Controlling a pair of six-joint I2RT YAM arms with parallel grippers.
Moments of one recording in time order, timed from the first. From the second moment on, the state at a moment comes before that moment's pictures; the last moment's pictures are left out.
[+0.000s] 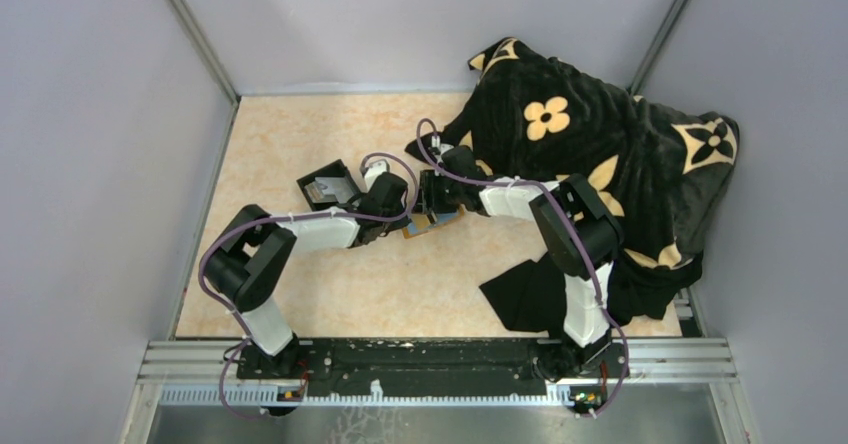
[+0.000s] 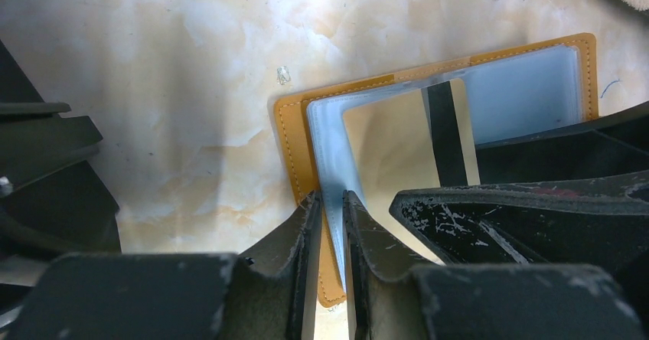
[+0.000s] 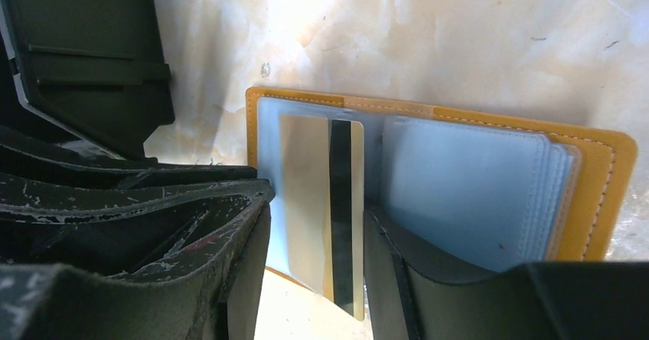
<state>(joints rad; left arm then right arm) -0.68 1.74 0.87 0.04 -0.32 -0.80 0.60 1.94 1.14 0.05 -0.29 0.49</state>
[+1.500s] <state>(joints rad) -0.68 1.56 0.69 0.03 -0.33 -0.85 0.66 1.94 1.22 -0.13 -0.13 0.42</state>
